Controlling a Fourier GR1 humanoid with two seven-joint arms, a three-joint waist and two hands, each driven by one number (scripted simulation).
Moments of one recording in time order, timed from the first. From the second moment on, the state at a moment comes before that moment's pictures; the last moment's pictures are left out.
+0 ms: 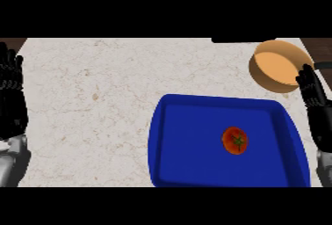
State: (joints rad) left arm -0.22 0.42 0.01 -1.61 0.09 0.41 -0.12; right arm -0.11 -0.49 0.06 -1.57 -0.12 -0.20 -0.14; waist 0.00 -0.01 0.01
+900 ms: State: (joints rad) left arm -0.28 0.31 -0.09 -1.56 0.26 0.26 -0.01; right arm -0.44 -0.77 0.15 -1.52 -0.09 0.43 -0.84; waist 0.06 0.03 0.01
